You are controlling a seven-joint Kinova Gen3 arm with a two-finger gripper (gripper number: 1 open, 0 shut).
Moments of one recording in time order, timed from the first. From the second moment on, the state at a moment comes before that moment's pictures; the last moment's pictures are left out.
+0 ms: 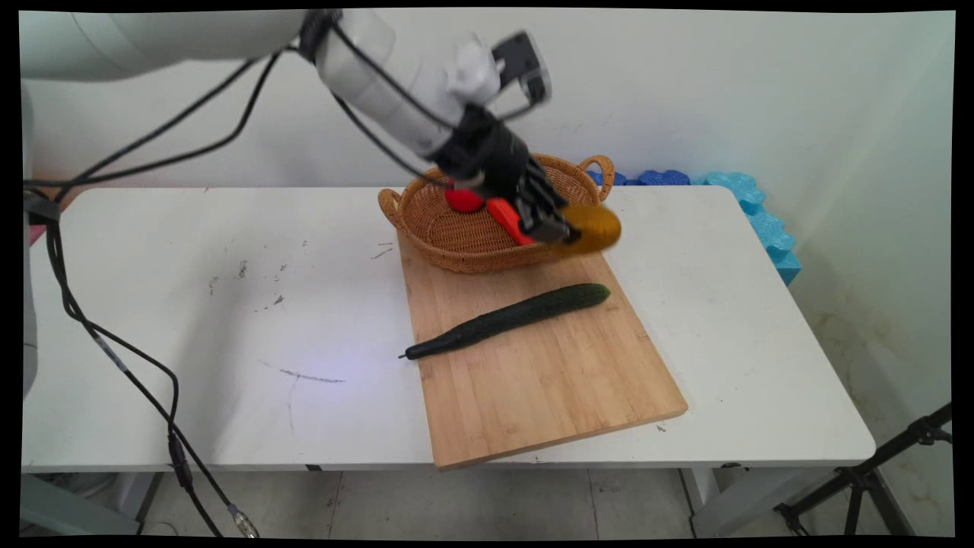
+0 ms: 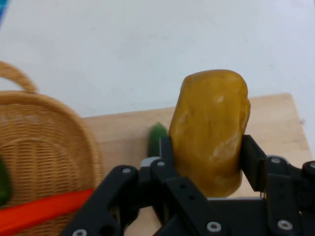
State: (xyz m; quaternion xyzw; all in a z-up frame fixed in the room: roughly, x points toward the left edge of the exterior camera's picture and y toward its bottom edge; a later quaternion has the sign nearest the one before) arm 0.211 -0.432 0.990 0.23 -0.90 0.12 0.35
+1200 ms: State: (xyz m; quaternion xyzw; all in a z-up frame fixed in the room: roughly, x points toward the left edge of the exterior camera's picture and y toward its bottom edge) arm 0.253 -0.570 0.939 0.37 -0.88 0.16 0.28
